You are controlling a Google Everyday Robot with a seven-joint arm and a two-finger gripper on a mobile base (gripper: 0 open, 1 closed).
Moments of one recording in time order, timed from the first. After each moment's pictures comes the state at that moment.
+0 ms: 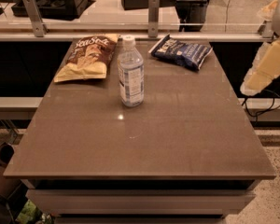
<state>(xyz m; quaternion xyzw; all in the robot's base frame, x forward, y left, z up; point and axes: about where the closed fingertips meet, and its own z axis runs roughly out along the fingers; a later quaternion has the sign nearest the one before) 0.489 -0.231 1.018 -0.55 0.79 -0.09 0.26</state>
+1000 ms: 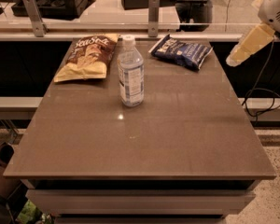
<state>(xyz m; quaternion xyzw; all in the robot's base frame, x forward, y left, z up) 0.611 -0.265 1.001 -0.49 0.80 -0.06 0.34</state>
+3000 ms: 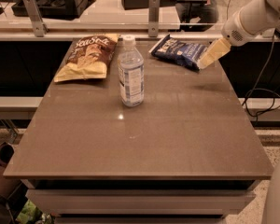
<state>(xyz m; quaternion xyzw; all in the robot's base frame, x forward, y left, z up) 0.728 -0.244 0.904 -0.45 0.82 0.02 0.34</state>
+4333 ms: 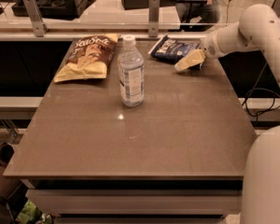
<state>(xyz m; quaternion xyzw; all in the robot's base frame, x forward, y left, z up) 0.798 -0.200 0.837 -0.40 0.81 0.12 0.42</state>
